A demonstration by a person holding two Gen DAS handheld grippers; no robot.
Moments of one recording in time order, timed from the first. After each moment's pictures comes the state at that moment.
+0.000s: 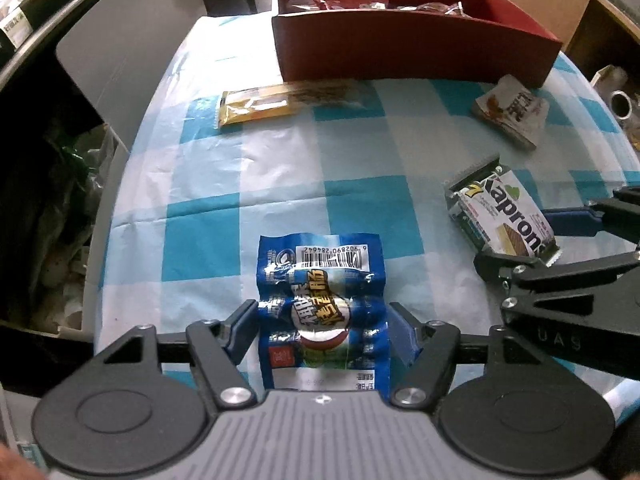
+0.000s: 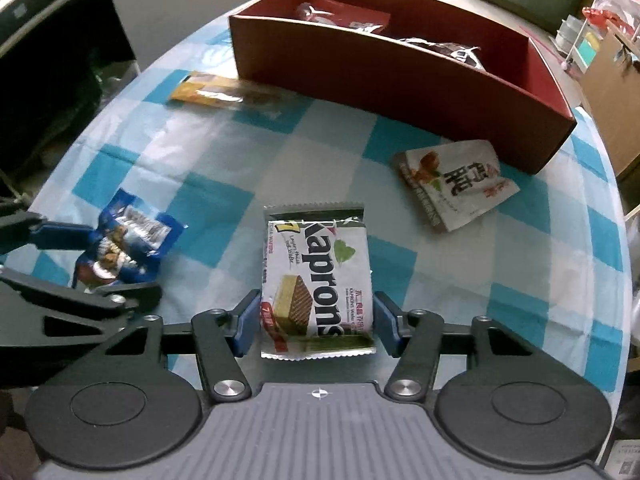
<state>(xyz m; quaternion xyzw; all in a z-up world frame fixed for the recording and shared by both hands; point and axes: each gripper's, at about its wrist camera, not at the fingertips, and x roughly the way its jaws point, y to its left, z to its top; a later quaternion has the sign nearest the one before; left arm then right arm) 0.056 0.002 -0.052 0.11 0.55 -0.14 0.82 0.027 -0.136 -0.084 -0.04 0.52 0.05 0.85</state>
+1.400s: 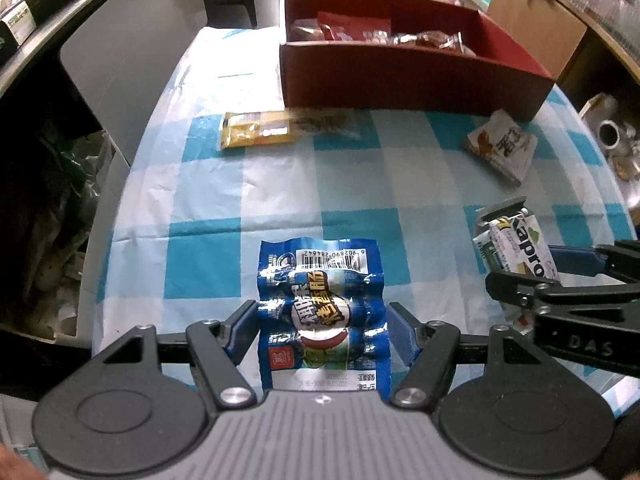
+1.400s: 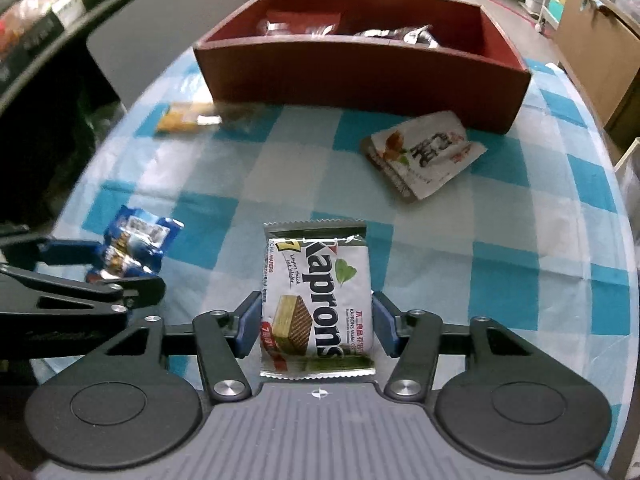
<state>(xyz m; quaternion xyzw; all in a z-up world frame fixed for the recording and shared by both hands) 0.068 0.006 -0.030 0.07 0.54 -0.15 0.82 0.016 -0.167 -0.067 0.06 0.50 0.04 0.86</state>
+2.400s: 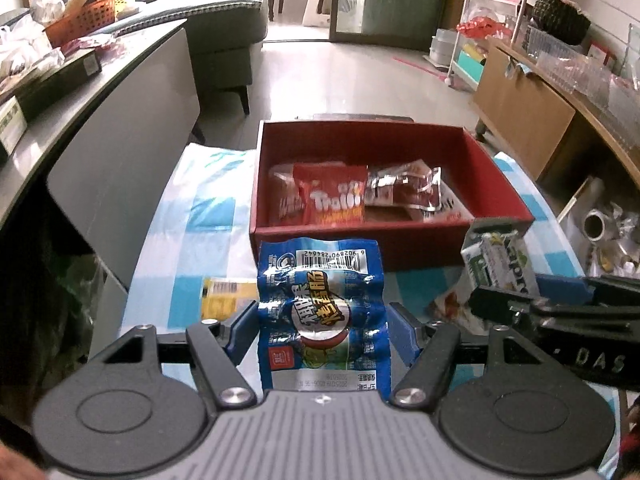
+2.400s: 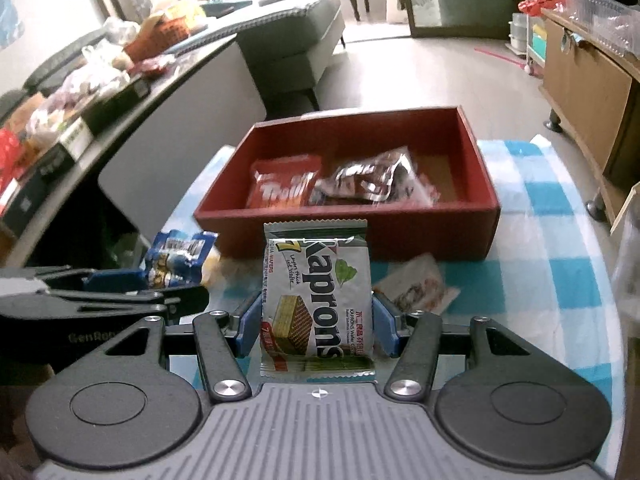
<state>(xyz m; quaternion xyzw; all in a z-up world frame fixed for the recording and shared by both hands) 0.132 -0.037 0.032 0.05 0.45 -0.16 0.88 0.062 -0.213 -0.003 0.12 0.40 0.04 0.91</state>
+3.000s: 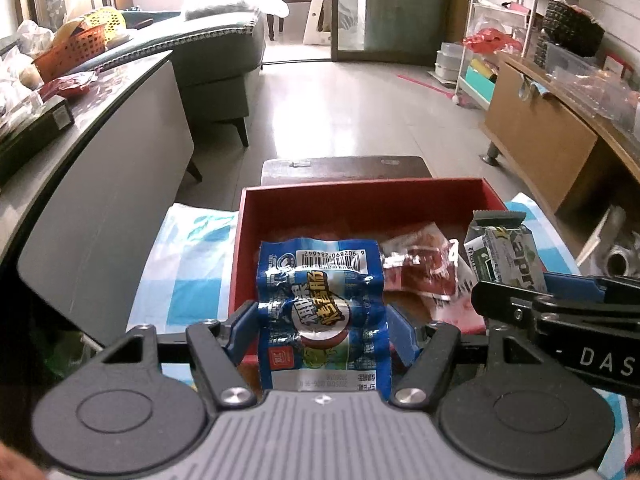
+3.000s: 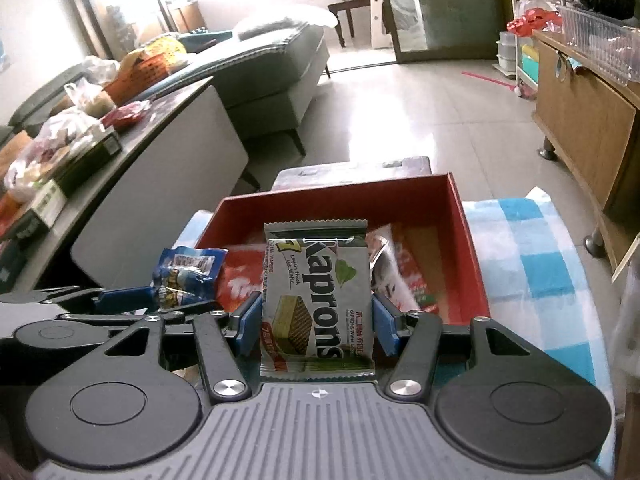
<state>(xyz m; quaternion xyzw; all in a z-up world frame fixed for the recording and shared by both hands) 0.210 -0.082 0.036 0.07 0.42 -0.15 0.89 0.135 -0.240 0.010 0.14 0.37 0.02 0.92</state>
